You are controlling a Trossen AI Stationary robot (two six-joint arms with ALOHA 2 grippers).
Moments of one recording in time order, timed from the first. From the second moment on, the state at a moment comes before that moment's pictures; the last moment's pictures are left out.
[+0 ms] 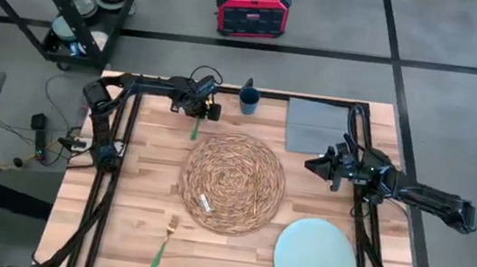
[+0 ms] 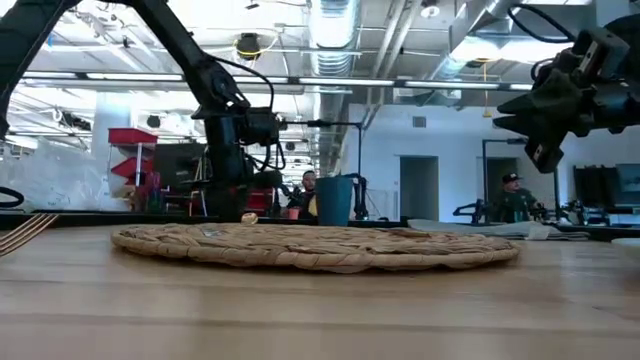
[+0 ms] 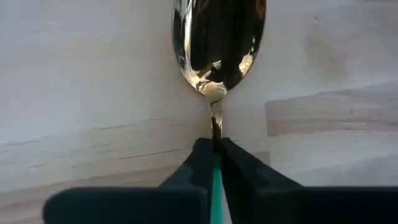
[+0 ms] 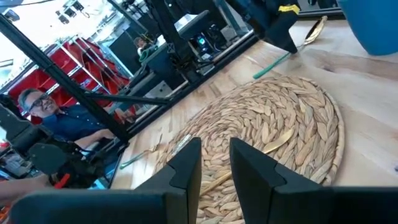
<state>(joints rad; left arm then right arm) 0.66 1.86 1.11 -0.58 -0.08 -0.77 -0.34 0.16 0.01 0.04 -0.28 0.59</state>
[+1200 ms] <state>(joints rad) -0.08 2.09 1.78 -0.81 -0.28 -1.49 -0.34 0.16 0.01 0.05 -0.29 0.60</state>
